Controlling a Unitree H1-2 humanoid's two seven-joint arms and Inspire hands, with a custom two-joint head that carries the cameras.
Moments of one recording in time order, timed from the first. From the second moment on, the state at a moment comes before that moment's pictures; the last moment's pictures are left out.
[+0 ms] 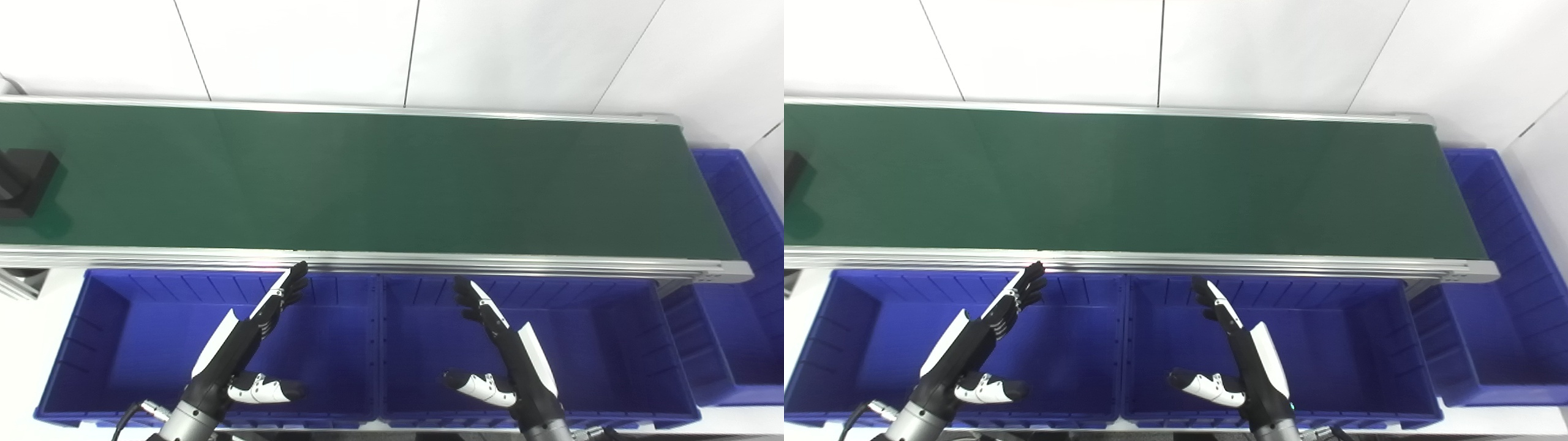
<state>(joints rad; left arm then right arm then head) 0.35 0.23 -0.22 -0.07 0.06 -0.40 -0.33 0.51 -0.10 0.21 -0.18 -0.34 -0.29 -0.03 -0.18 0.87</state>
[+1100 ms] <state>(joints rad) 0.35 0.23 -0.21 -0.07 0.06 -0.39 -0.33 0.51 -0.10 0.21 -0.18 -0.34 -0.29 -0.03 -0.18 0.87</state>
